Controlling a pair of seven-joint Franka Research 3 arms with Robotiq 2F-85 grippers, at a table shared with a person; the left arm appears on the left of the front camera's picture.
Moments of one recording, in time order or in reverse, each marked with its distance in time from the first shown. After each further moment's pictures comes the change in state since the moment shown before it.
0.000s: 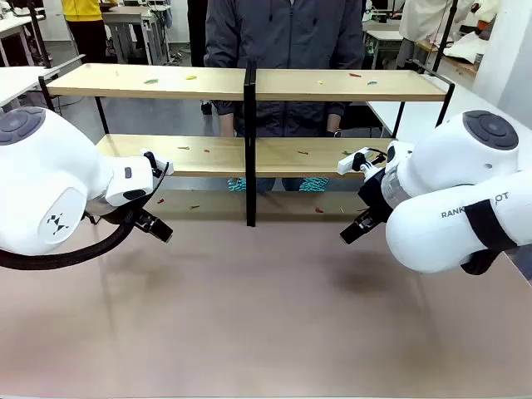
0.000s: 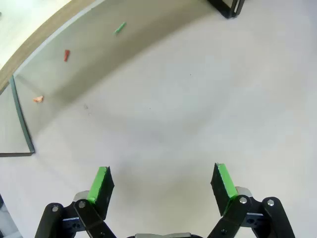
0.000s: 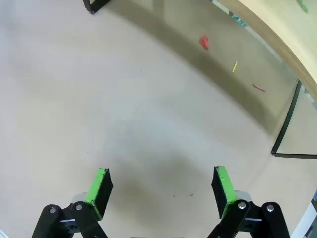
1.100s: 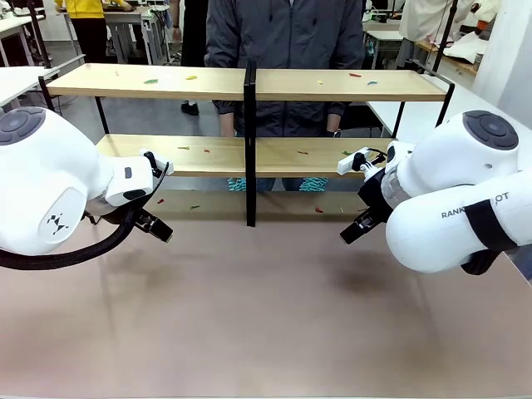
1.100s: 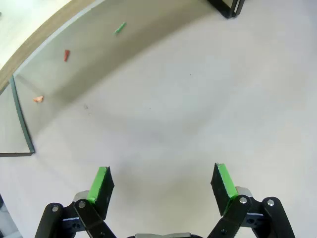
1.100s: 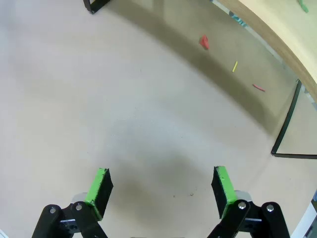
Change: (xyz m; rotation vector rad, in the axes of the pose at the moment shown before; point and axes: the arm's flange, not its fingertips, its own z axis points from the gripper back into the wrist) left arm 0.000 0.000 0.000 0.000 0.000 0.000; right arm 0.000 0.000 0.000 0.000 0.000 0.001
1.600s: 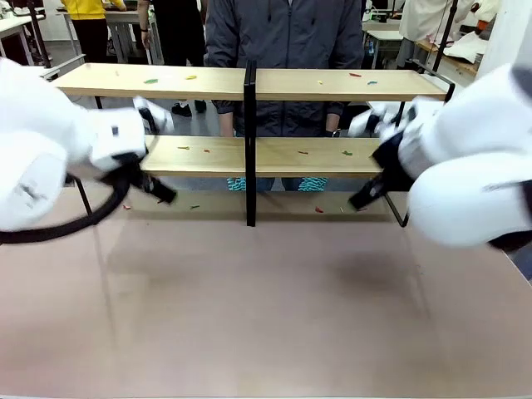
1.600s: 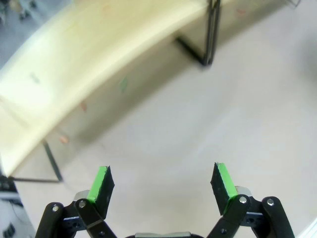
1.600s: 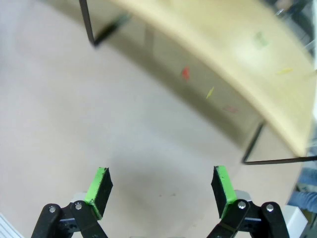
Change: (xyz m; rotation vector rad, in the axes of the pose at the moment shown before) left arm 0.041 -0.015 0.095 0.005 -0.217 -0.074; right arm 0.029 -0.010 0.088 -0.048 -0.141 -0.001
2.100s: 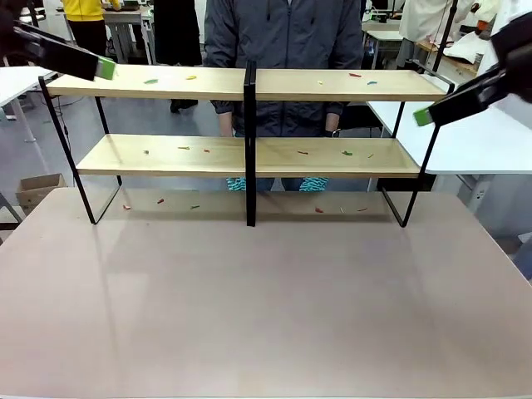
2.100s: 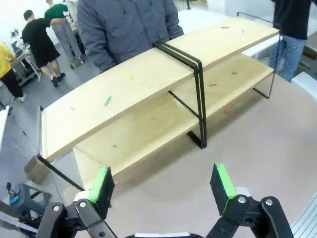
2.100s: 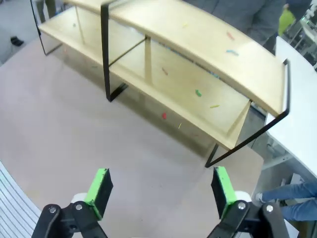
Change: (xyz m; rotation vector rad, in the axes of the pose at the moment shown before) left arm 0.033 0.002 0.217 0.112 -0.379 0.021; right arm 0.011 -0.014 0.175 -0.035 -0.209 -0.027
